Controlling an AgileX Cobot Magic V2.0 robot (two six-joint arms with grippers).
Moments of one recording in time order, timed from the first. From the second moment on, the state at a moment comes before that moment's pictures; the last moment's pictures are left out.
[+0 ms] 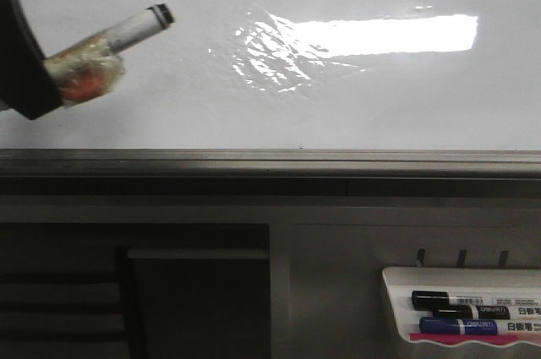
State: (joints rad) left arm -0.54 1.31 -1.06 -0.18 0.97 0.72; right arm 0.01 0.90 -0.86 0.70 1.07 -0.96
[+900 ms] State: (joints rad) left arm -0.80 1.31 -1.08 -0.19 0.87 0.79; right arm 0.60 1.27 -0.94 0.81 0.63 -1.31
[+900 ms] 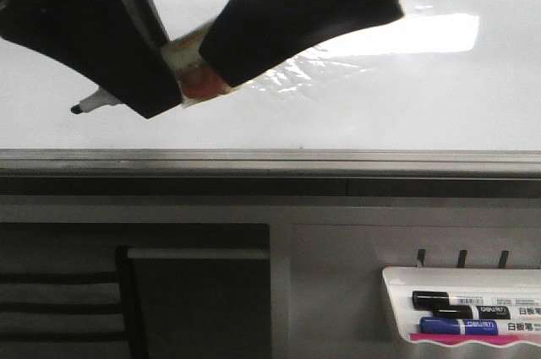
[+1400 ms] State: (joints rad) left arm -0.80 1.31 -1.08 -0.17 0.87 0.81; right arm 0.60 1.27 -0.94 0.81 0.63 -1.31
